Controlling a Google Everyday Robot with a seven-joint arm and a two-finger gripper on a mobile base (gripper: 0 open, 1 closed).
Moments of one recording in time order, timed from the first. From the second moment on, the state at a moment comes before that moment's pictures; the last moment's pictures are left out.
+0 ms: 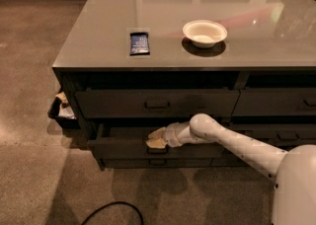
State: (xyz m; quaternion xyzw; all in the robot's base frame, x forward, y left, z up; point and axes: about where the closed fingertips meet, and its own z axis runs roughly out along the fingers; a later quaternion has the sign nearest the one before) arm 0.647 0.003 0.443 -0.47 0.76 0.29 0.34
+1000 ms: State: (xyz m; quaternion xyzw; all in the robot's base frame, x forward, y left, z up) arm 0.643 -0.002 0.445 -0.47 0.77 0.28 0.34
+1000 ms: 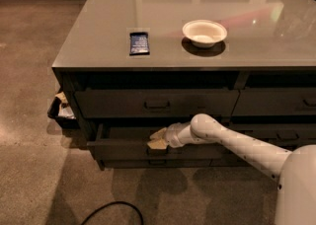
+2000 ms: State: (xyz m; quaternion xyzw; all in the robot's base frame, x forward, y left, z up) arm 0.633 -0.012 0.443 -0.47 0.77 0.27 0.33
